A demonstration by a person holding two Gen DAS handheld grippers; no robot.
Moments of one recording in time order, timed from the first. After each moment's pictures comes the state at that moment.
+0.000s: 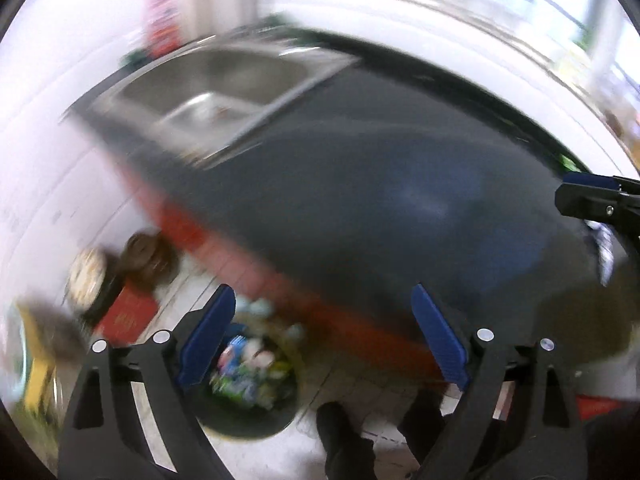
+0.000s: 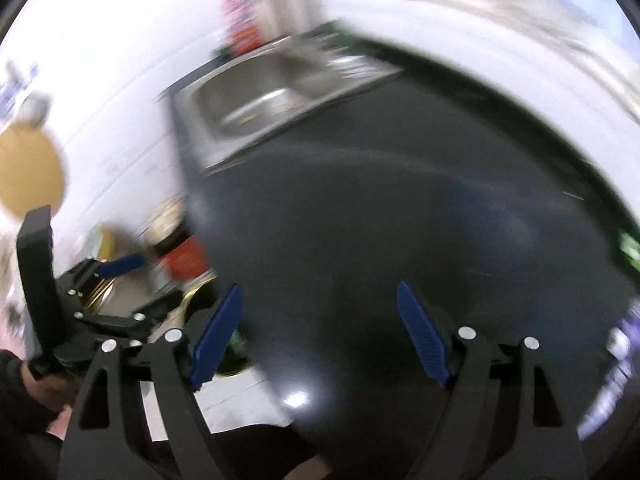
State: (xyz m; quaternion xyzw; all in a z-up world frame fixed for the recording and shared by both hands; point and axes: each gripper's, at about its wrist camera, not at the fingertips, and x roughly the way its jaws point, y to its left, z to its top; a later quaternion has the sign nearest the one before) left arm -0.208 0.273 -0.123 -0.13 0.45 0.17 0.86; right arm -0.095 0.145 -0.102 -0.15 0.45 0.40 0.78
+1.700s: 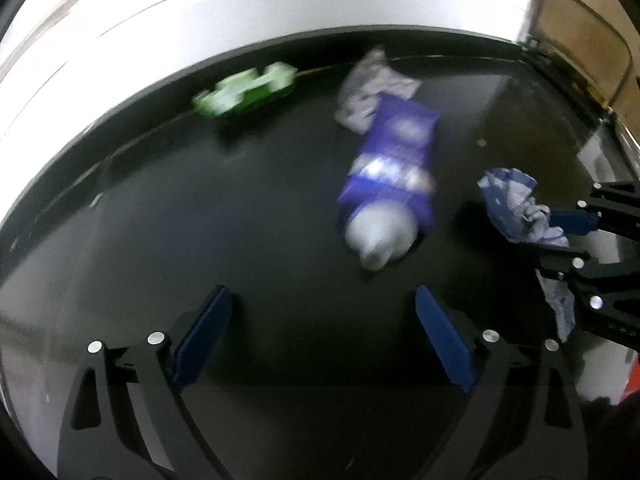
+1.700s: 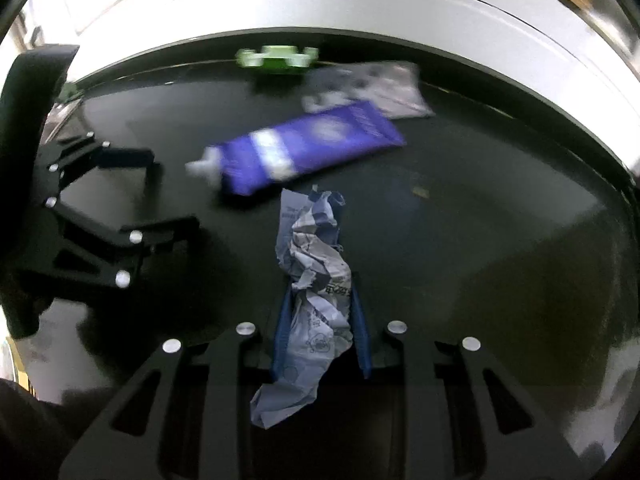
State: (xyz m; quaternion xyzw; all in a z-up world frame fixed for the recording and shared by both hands) left arm 0.122 -0.093 -0.197 0.13 0.50 -0.20 0.83; right arm 0.037 -0.227 -0.207 -0.06 0.50 0.12 0.85
